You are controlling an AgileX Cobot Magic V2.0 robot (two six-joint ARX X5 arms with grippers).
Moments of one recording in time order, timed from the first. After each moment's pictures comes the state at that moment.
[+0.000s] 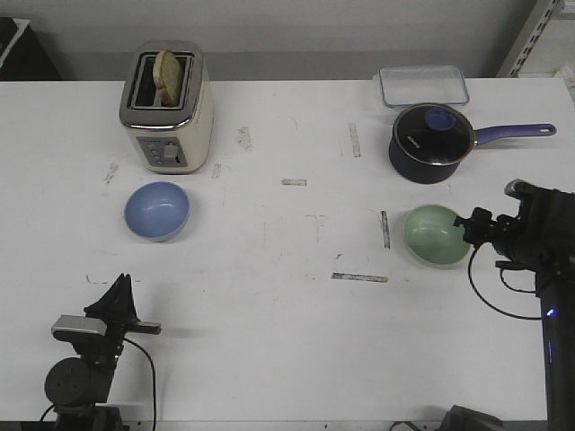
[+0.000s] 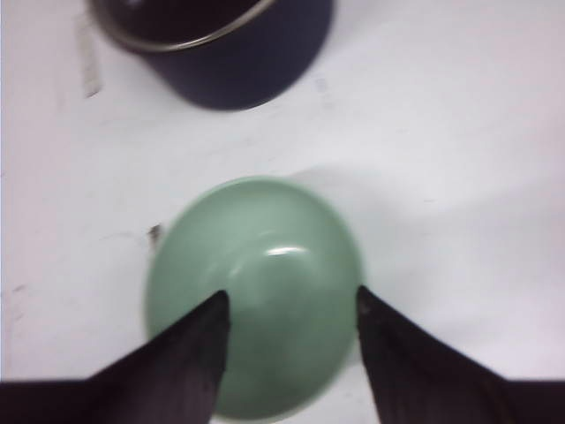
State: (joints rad) left arm -0.07 0.01 0.03 0.15 0.01 -0.02; right arm -0.29 1.26 1.20 -0.82 -0.29 0.18
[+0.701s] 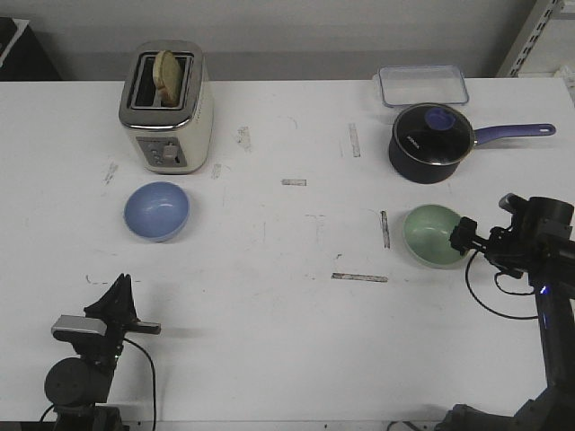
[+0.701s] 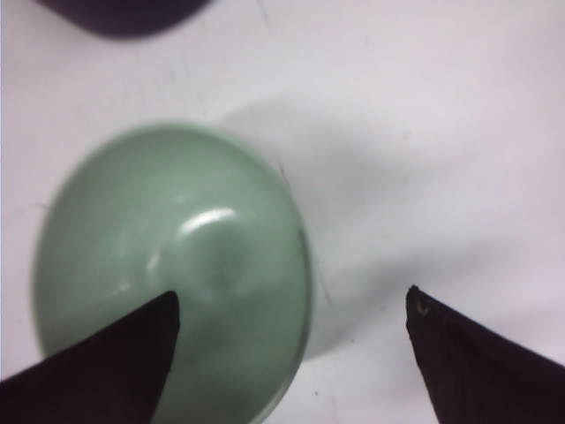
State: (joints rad) left arm -0.07 0.01 0.03 0.15 0.01 -0.02; right arm -0.35 1.41 1.07 -0.73 -0.37 0.16
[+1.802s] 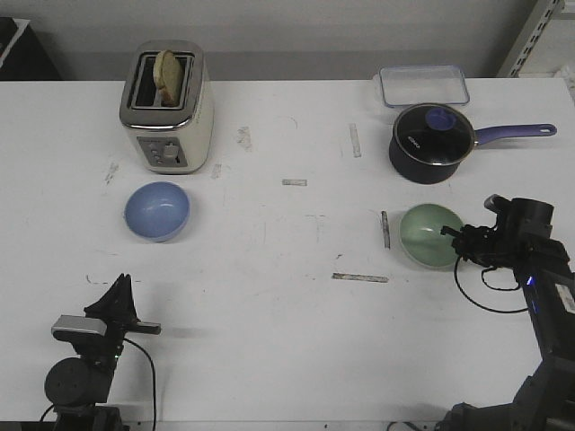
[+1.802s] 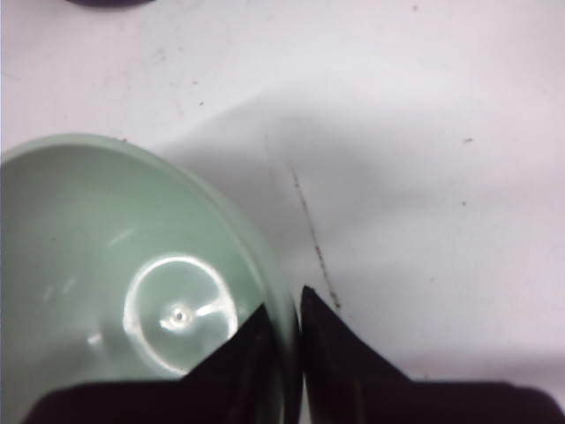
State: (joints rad) left arm -0.07 0.01 0.03 0.15 0.01 -0.02; right arm -0.32 1.50 1.02 -0.58 -0.39 0.19
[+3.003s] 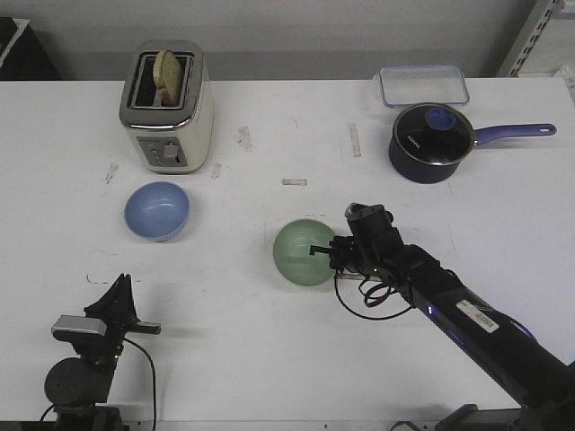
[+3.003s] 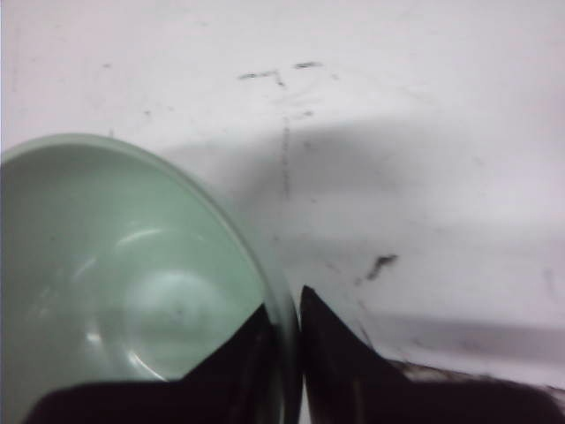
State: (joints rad) left arm -0.07 0.01 0.03 0.15 0.01 -0.02; right arm 0.50 1.47 1.02 -0.47 -0.13 0.68
